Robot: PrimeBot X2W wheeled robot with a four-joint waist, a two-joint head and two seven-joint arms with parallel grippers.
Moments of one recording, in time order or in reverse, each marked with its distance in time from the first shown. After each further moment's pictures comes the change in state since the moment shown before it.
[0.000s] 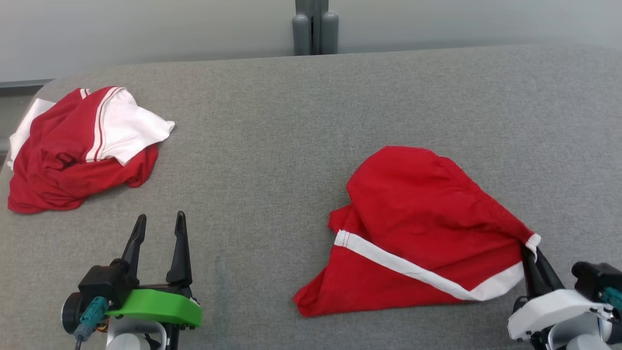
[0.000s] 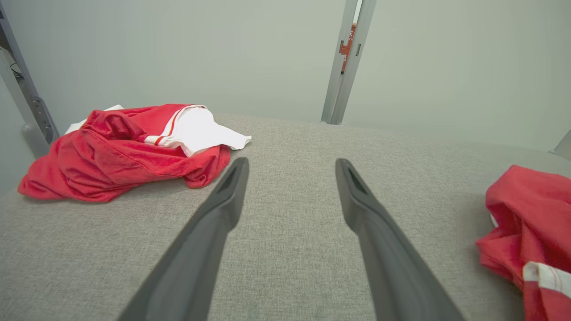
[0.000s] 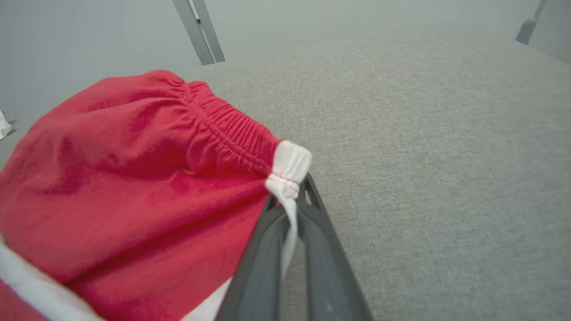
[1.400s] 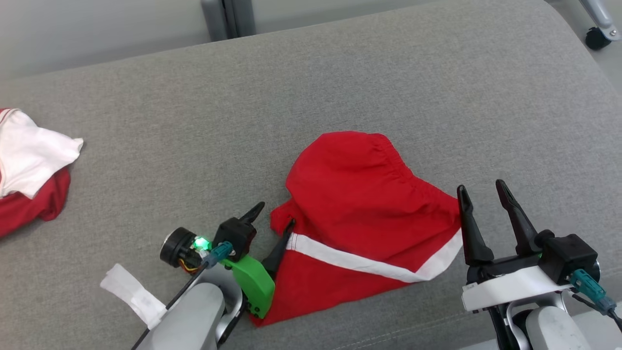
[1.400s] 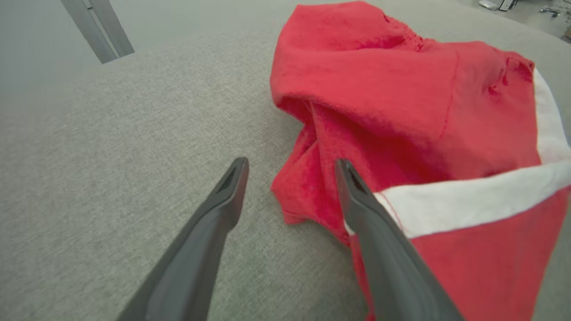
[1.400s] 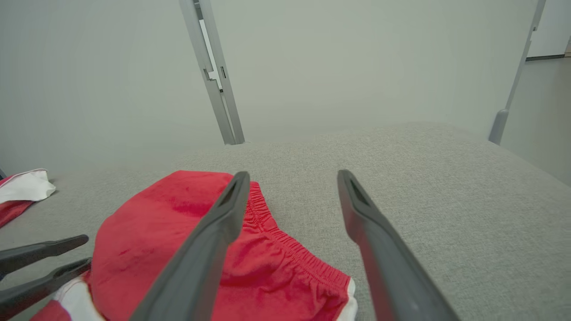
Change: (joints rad) left arm -0.377 0.095 -0.628 0.425 -0.068 -0.008 0.017; right arm 0.009 0.130 0.051 -0.361 -0.184 0.000 0.000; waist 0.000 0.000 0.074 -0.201
